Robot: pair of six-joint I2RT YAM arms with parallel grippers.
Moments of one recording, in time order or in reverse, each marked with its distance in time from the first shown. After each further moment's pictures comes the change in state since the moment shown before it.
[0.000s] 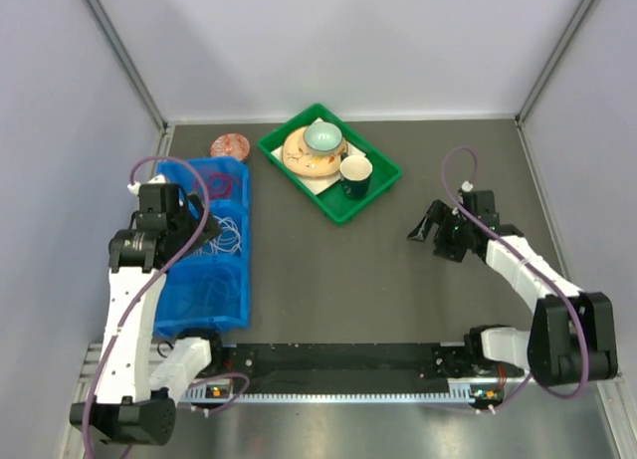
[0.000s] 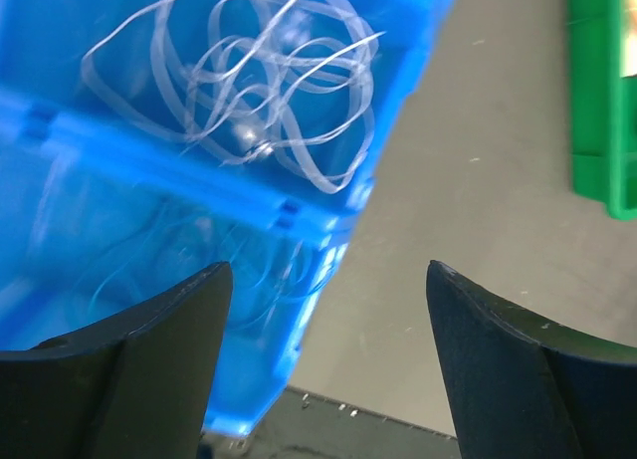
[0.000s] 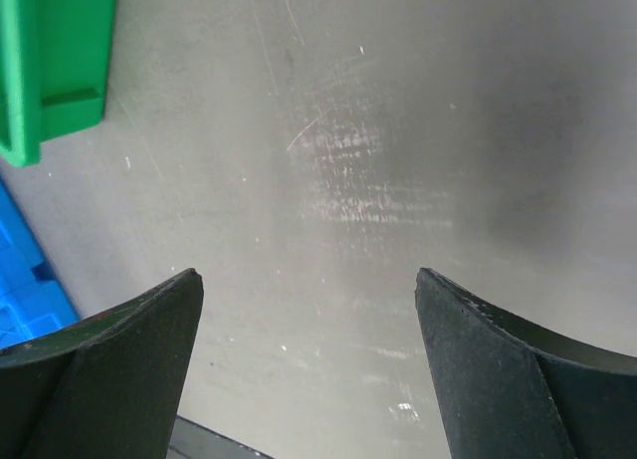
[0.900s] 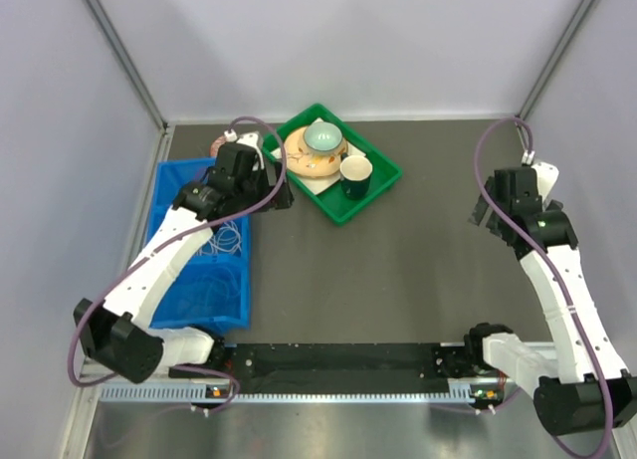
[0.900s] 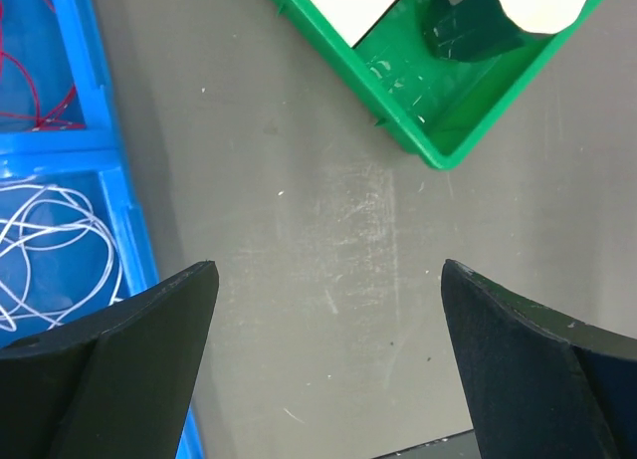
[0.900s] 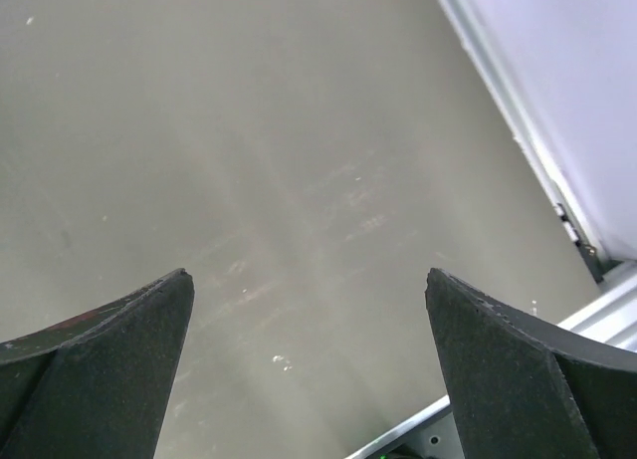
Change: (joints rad) left arm -0.421 0.391 0.153 0.379 0.074 0.113; right arm 0.020 -0.268 0.451 -0.643 0.814 -0.177
